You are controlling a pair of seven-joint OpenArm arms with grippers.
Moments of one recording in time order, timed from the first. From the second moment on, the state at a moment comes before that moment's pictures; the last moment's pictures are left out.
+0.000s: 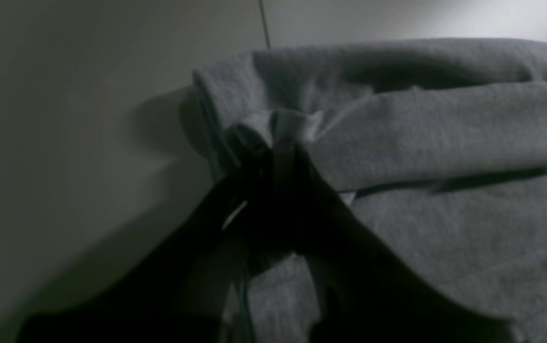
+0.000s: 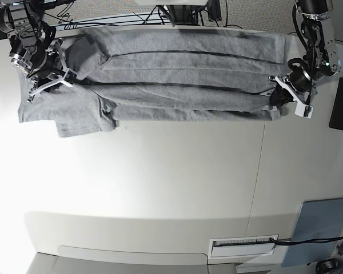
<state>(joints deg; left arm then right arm) 12.4 -19.8 -18.5 80.1 -34.0 -36.7 36.3 -27.7 43.5 0.0 106.9 -12.9 34.1 -34.3</state>
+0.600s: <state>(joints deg) 12.4 -19.8 -18.5 80.1 -34.0 -36.7 36.1 -24.0 43.0 -0.2 103.2 -15.5 34.1 -31.0</state>
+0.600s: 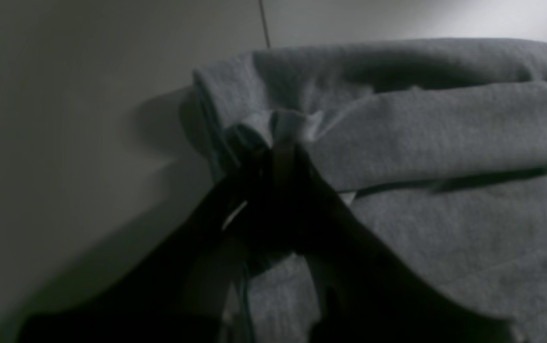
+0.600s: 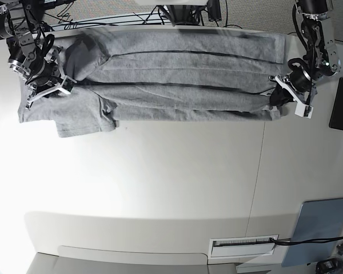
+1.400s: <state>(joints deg) 12.4 -20.0 -18.5 80.1 -34.0 -36.8 36.4 -28.2 43.8 -0.2 115.2 -11.9 30.8 -47.4</state>
